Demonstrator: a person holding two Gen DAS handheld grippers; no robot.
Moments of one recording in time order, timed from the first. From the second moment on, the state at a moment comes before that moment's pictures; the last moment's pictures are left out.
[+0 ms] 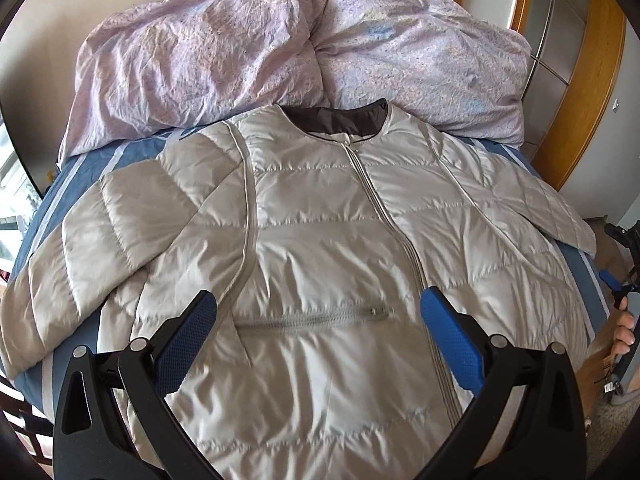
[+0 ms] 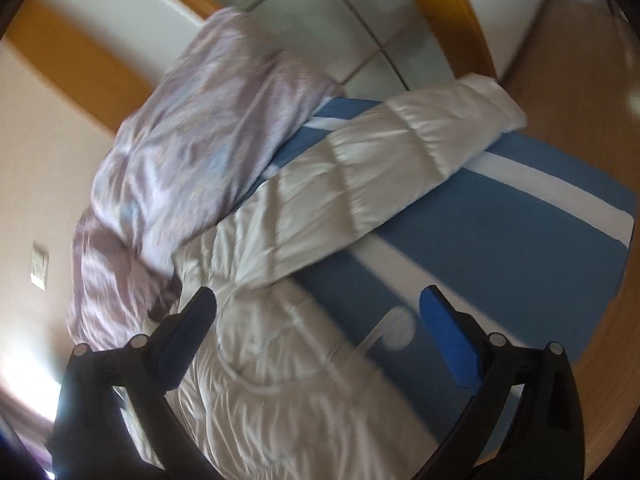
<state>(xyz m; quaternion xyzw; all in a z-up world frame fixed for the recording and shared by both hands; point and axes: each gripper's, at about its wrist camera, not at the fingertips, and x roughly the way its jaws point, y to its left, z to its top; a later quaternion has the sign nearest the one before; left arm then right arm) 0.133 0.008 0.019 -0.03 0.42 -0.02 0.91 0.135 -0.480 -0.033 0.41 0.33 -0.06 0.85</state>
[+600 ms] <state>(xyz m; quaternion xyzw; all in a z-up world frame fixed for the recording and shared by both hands) 0.221 0.012 0.018 -0.07 0.42 -0.07 0.90 0.176 -0.635 -0.098 0.58 0.29 -0.18 0.74</state>
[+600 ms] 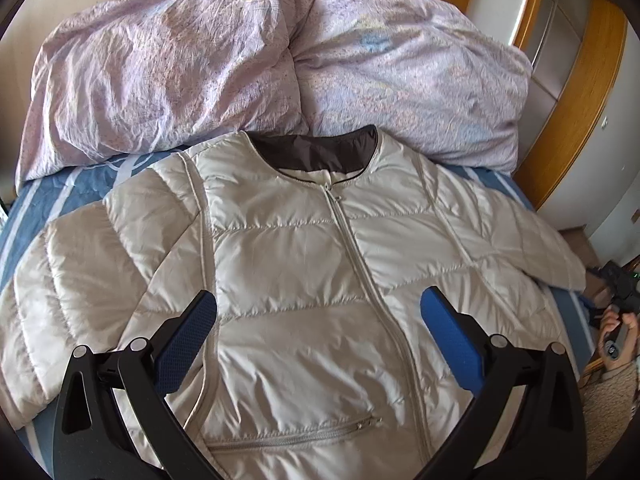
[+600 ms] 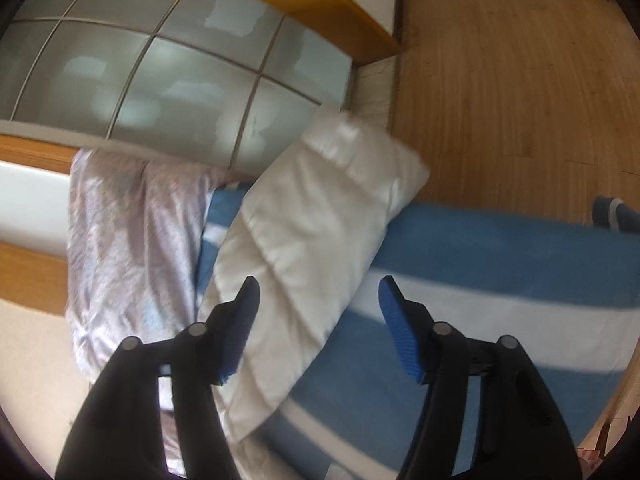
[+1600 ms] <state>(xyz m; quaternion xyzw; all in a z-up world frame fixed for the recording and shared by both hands) 0.262 0.019 -0.016 -0.18 0.46 -0.17 0.85 0.192 -0.652 -0.116 0.59 0.27 -0.23 0.72</state>
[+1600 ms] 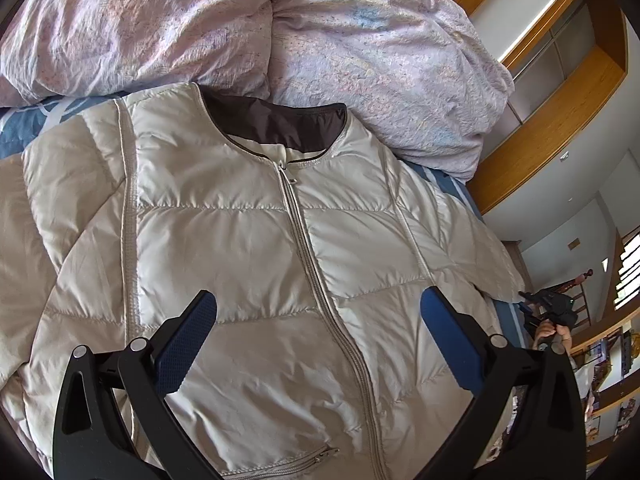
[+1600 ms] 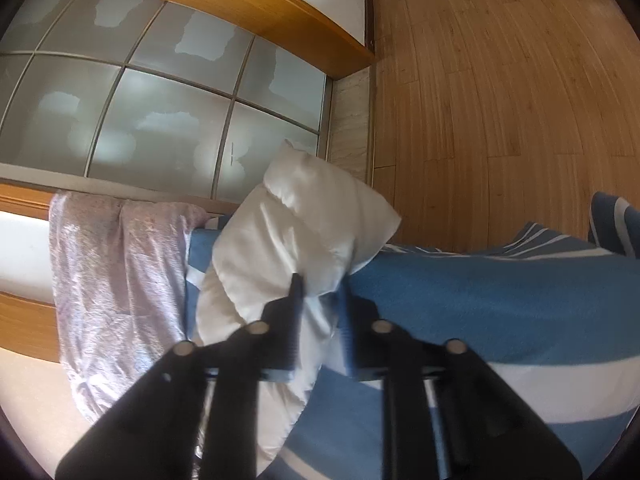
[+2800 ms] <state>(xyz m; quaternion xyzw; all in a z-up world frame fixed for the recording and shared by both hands) 0.299 -0.001 -0.060 -0.39 0.49 -0.22 0.75 0.274 -0.216 -0.051 0.07 0.43 0.19 0.88</state>
